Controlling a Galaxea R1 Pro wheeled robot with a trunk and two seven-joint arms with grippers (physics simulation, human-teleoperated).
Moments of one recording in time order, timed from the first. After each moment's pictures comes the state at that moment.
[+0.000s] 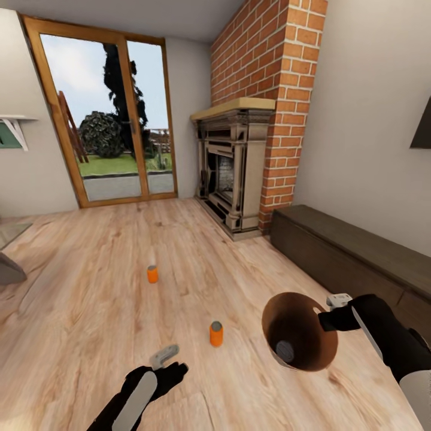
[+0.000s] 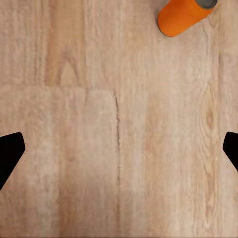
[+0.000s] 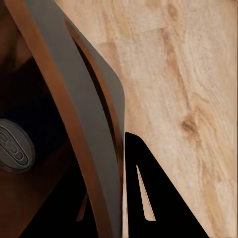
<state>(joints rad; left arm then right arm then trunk) -0.32 -0.02 -0.29 -1.00 0.91 0.51 0.51 -0.62 -0.37 0.07 -1.01 0.04 1.01 0.47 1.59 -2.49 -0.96</state>
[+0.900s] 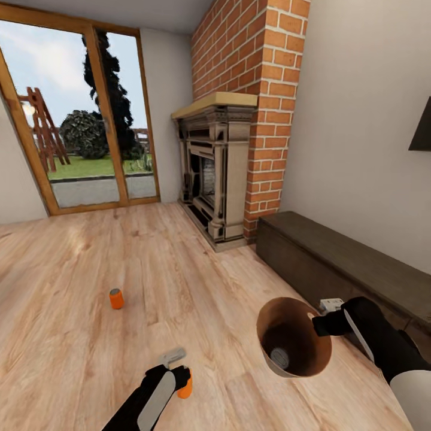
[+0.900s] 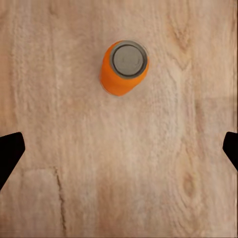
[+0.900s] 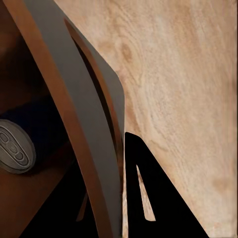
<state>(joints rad) -0.38 -0.12 -0.30 -0.84 0.72 0.47 0.61 -0.62 -0.33 0.08 -0.98 0.05 1.03 0.47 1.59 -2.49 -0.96</state>
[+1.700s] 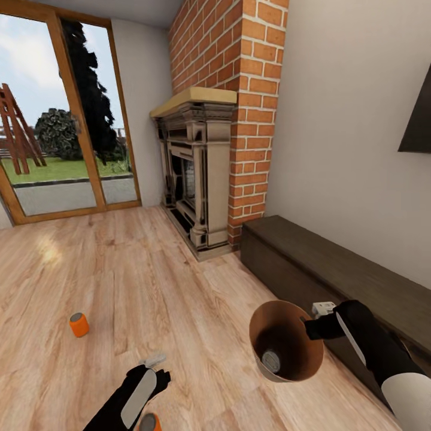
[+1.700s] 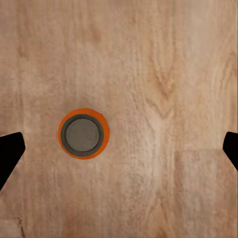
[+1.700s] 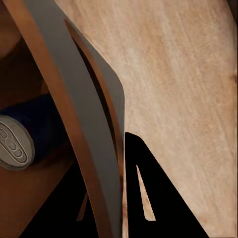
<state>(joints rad) -0.40 -0.05 -0.19 -0.77 0.72 0.49 0.60 -0.61 -0.29 0.08 -0.98 0.05 1.03 0.47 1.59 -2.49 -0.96</state>
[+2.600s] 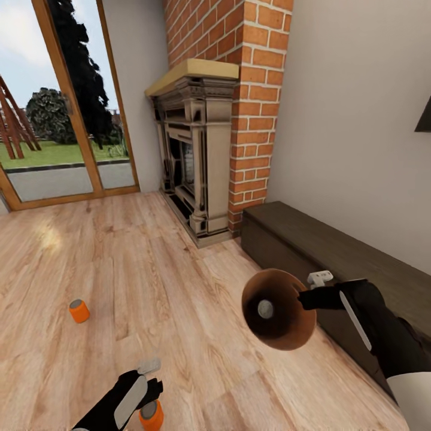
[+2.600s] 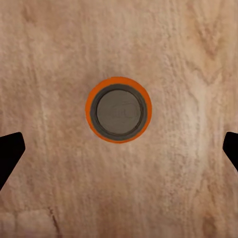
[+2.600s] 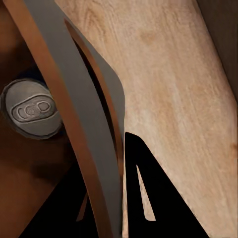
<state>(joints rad) -0.45 0.01 -0.26 -0.61 0.71 0.49 0.48 -0.61 -0.30 0.07 -1.29 0.03 1.04 0.52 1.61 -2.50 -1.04</state>
